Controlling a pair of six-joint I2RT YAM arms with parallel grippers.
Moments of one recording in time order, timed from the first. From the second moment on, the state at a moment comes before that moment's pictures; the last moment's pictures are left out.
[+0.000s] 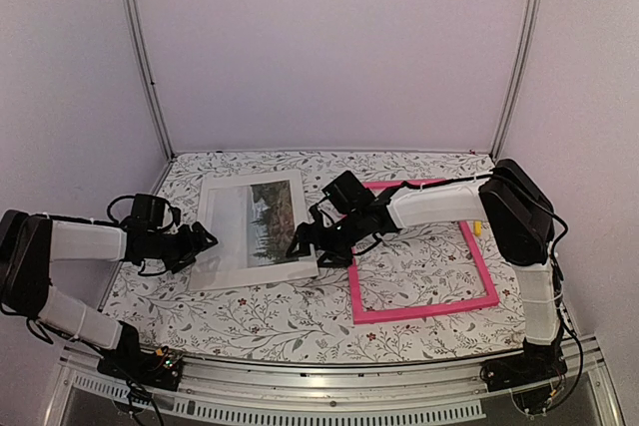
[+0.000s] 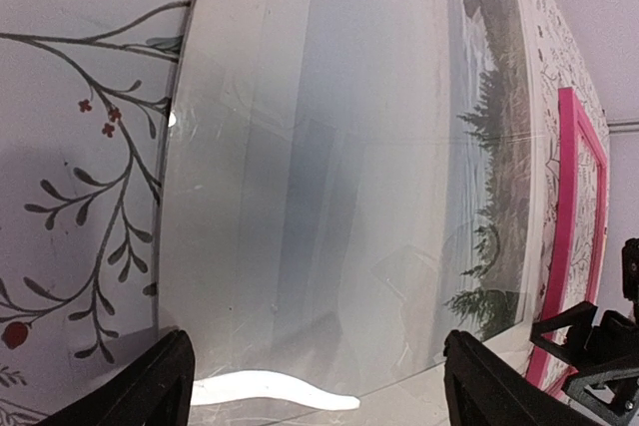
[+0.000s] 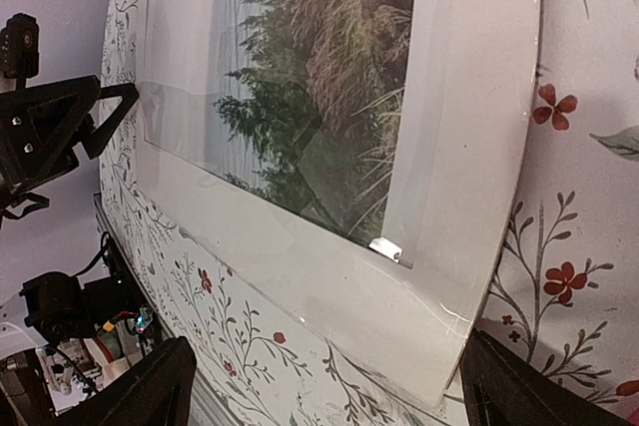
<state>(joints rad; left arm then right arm) -0.14 1.35 0.48 -0.01 0.28 -0.66 0.90 2.16 1.51 -0.25 -0.45 0.80</state>
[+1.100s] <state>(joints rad) -0.14 1.36 0.47 0.02 0.28 -0.67 0.85 2.11 1.35 0.01 -0.60 0.97</state>
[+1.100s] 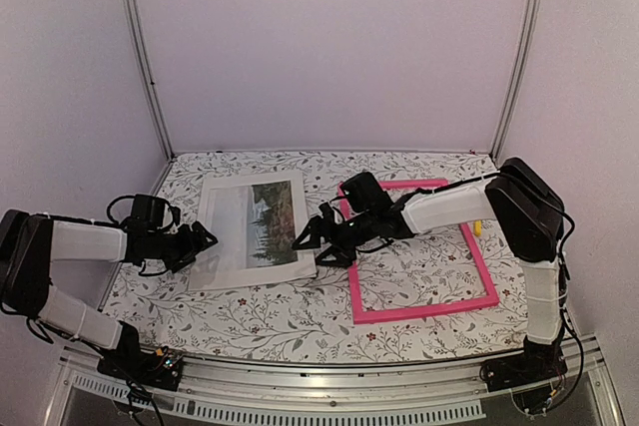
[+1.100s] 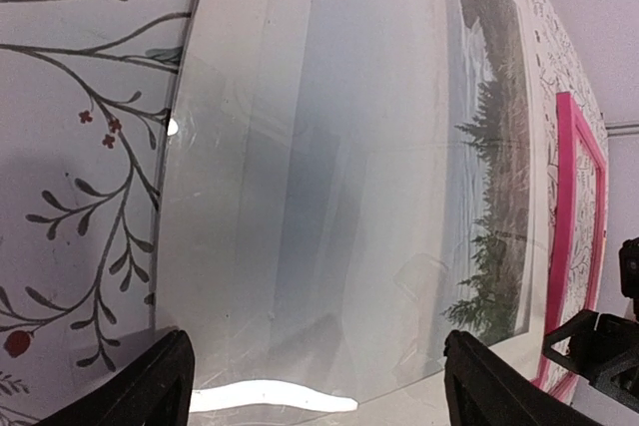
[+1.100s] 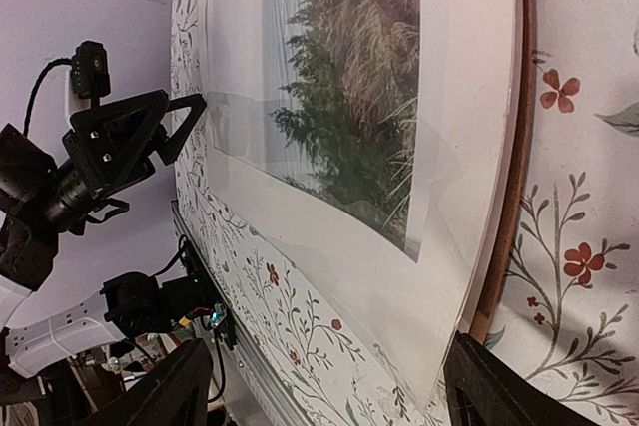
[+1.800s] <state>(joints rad) -0.14 1.35 0.46 0.04 0.28 -0.67 0.84 2.11 1.25 0.25 -0.67 1.16</state>
